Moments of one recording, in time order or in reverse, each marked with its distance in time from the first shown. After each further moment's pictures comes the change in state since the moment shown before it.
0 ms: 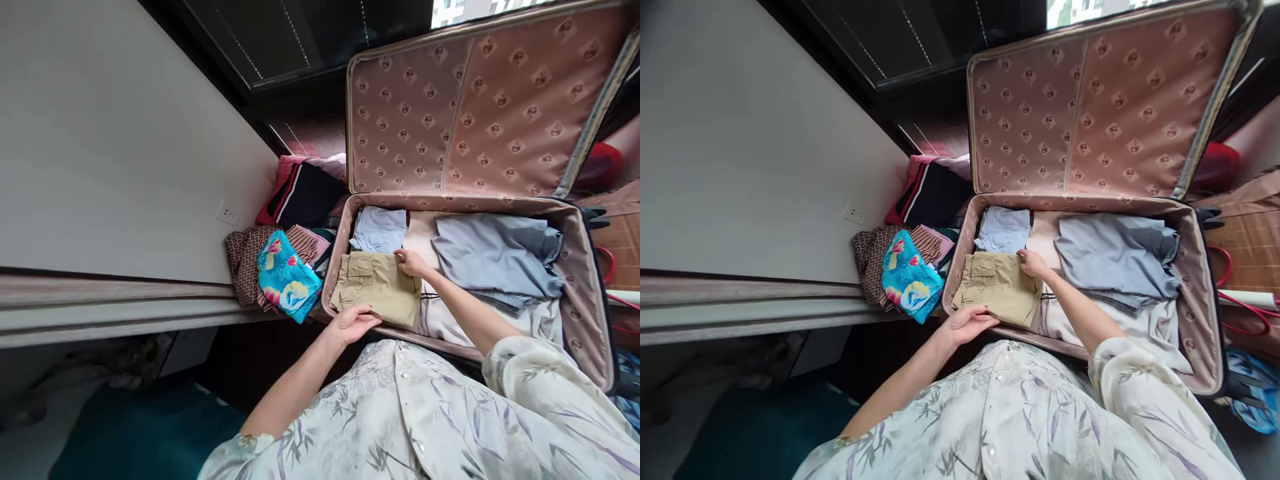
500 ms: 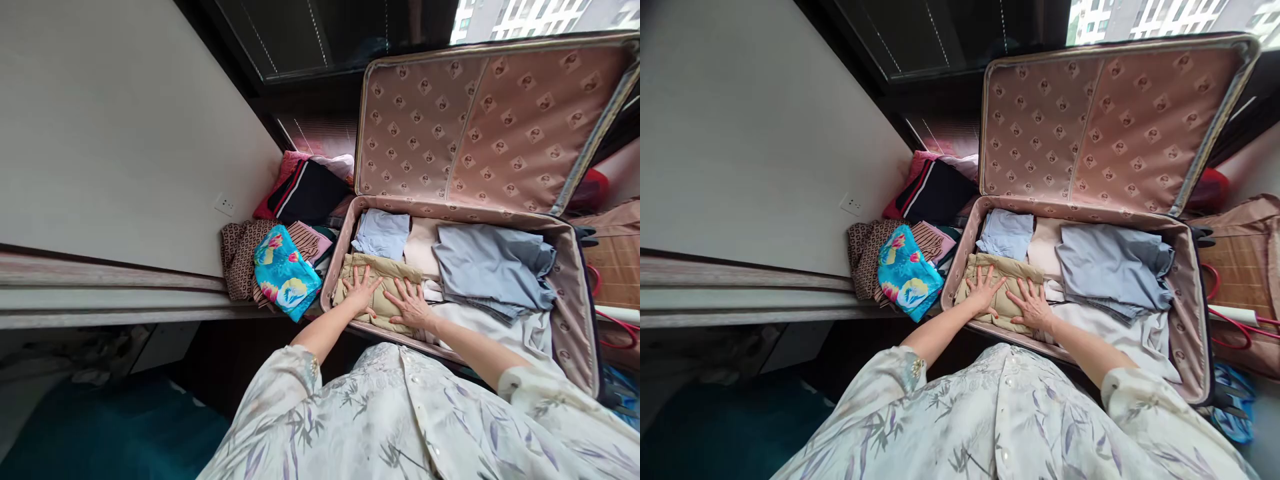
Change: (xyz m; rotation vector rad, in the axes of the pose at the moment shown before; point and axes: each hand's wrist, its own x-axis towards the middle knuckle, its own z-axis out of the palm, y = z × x) left_hand 0.112 0.012 0.004 1.316 -0.017 0.583; right_hand -0.092 0.012 0.094 -0.588 -0.036 -0.270
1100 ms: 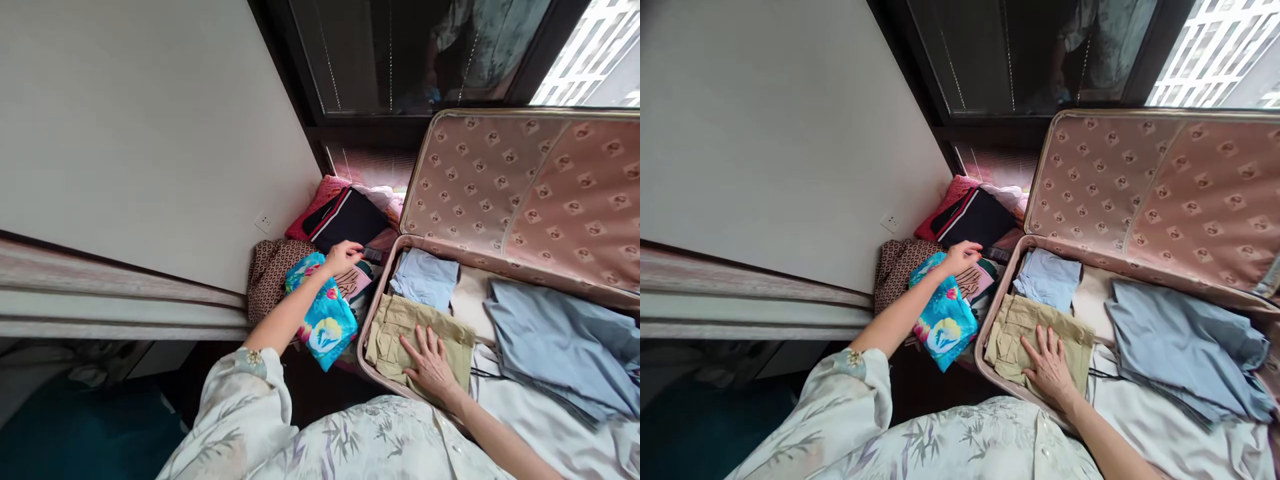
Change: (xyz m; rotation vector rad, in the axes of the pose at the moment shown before) left_hand 0.013 -0.088 -0.265 -0.474 0.452 -0.130; right_hand 0.046 -0.066 0.032 -0.093 0.194 0.115
